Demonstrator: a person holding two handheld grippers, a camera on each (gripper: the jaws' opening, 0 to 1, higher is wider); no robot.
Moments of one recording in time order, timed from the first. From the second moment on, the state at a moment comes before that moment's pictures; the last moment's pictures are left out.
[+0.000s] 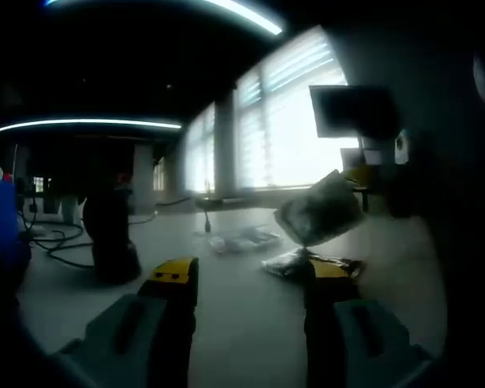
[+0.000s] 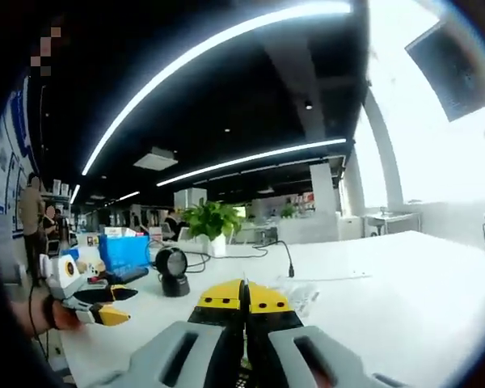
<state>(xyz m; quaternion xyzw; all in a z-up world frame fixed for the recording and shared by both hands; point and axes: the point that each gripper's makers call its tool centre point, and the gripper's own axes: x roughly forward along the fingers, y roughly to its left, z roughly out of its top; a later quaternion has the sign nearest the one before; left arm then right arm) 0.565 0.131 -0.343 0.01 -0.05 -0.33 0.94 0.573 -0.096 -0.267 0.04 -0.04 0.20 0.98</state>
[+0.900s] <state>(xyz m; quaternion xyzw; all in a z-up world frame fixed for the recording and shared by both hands) 0.565 0.131 -0.343 0.01 -0.05 -0.33 0.94 0.554 -0.060 -0.318 -0.12 -0.02 0.24 0.96</state>
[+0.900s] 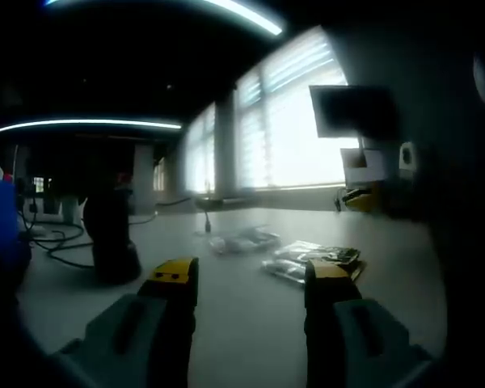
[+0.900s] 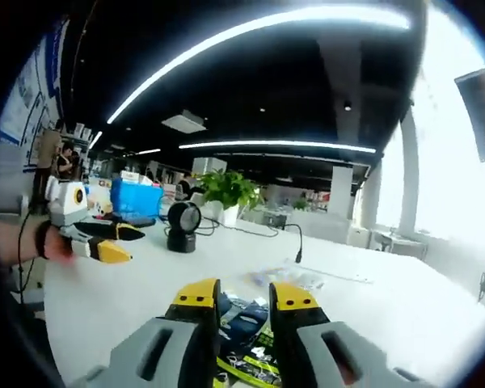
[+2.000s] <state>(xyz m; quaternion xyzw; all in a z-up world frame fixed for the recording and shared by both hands) 0.564 0.131 -0.342 0.01 -0.05 -0.33 0.94 0.555 -0.035 -0.381 -0.46 -0.01 0.23 0.86</state>
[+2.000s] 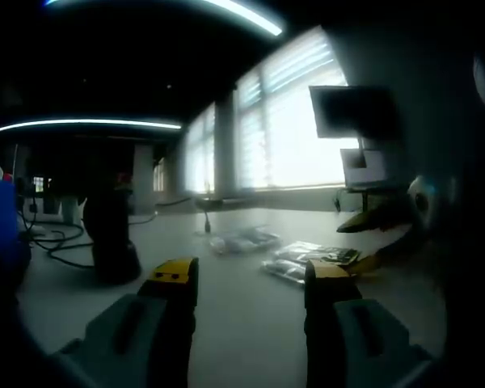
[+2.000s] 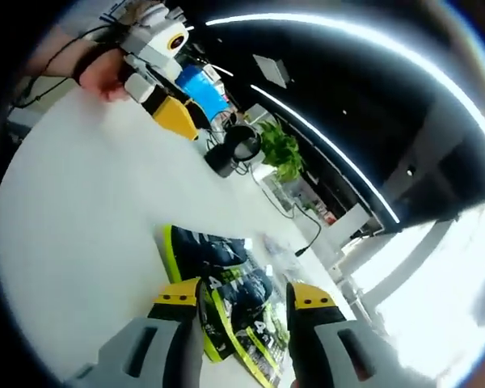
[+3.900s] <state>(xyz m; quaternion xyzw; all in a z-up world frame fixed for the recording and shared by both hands) 0.565 0.132 -0.342 0.01 -0.05 -0.33 0.94 0.567 -0.060 -0.336 -0.32 -0.02 0.19 0.93</state>
